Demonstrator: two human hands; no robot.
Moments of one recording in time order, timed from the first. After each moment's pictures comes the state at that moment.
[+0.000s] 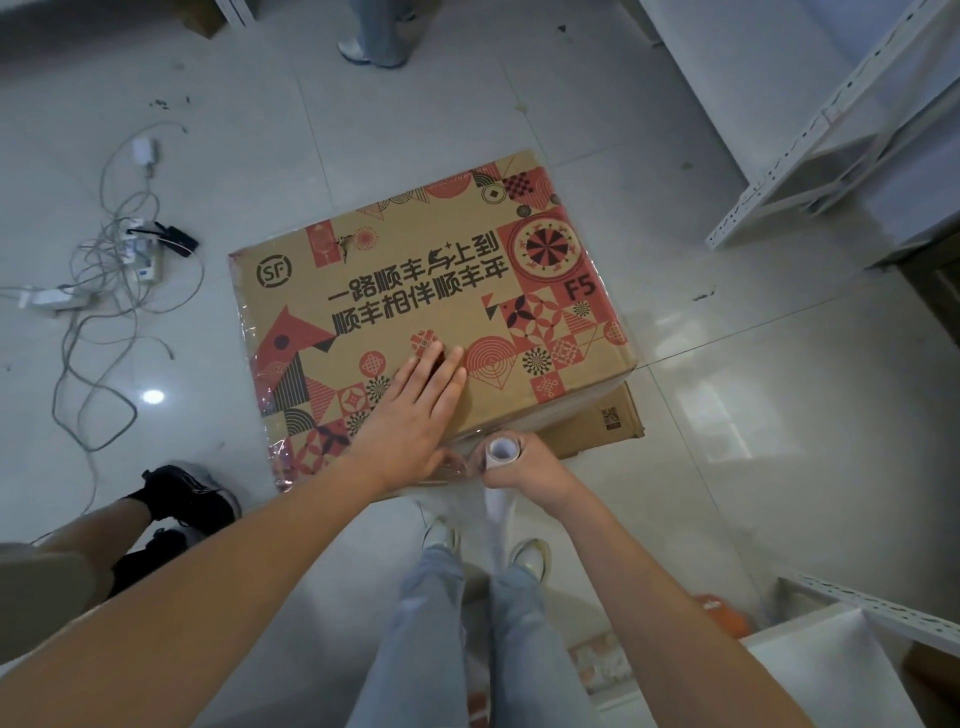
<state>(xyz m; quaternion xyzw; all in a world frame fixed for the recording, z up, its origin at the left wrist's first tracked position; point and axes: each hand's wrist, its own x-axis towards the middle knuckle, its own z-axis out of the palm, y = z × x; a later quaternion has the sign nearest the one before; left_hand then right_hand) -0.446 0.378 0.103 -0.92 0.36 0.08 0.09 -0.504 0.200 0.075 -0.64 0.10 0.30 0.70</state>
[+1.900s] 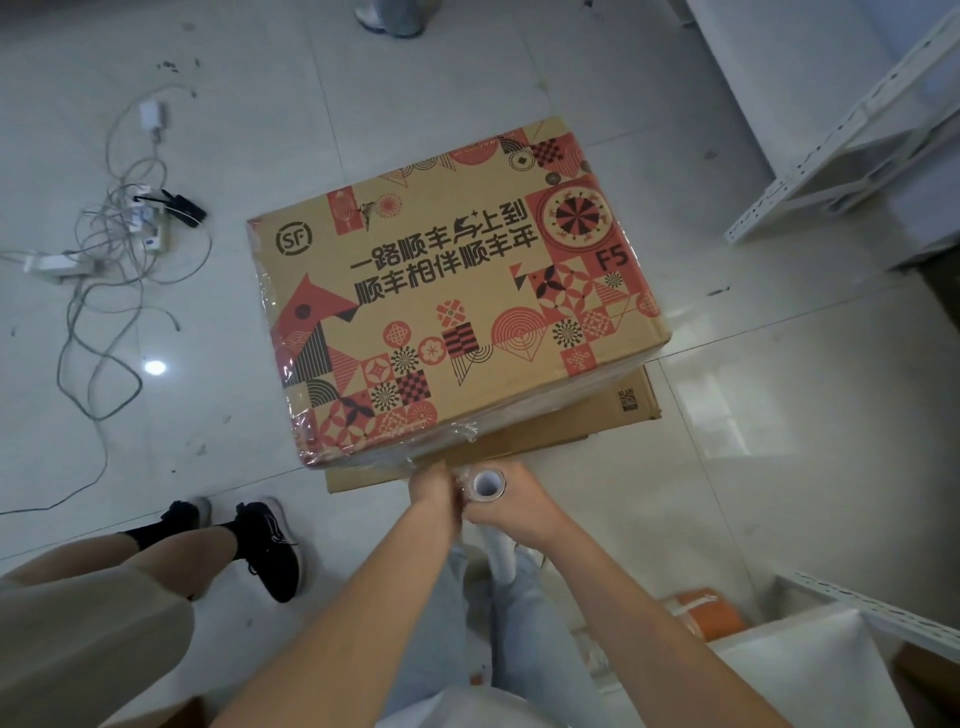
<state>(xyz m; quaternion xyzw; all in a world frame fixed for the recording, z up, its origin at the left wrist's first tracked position) -0.505 0.346 0.051 -0.47 -0.58 0.24 -0.62 -0.532 0.241 0.085 -0.69 0.11 0.32 0.64</state>
